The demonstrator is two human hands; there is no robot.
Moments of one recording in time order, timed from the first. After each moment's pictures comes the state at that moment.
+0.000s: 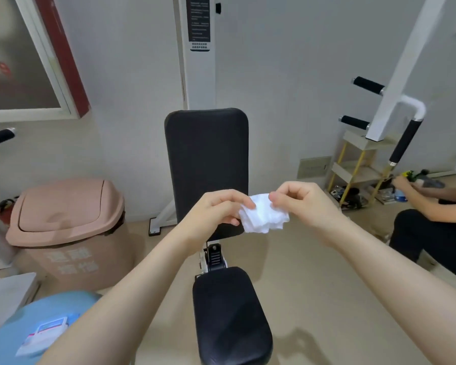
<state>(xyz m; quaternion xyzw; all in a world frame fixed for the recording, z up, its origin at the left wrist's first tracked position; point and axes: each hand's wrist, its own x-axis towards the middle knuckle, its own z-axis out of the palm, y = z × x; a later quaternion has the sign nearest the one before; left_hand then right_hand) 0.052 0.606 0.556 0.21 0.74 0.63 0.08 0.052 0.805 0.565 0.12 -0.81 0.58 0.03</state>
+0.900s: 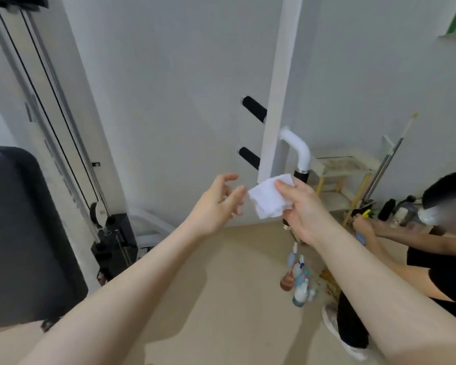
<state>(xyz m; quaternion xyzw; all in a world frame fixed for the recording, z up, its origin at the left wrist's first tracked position) -0.240 1.135 0.568 0.13 0.81 0.57 -0.03 -0.244 1.308 0.571 0.03 -0.62 0.78 -0.01</state>
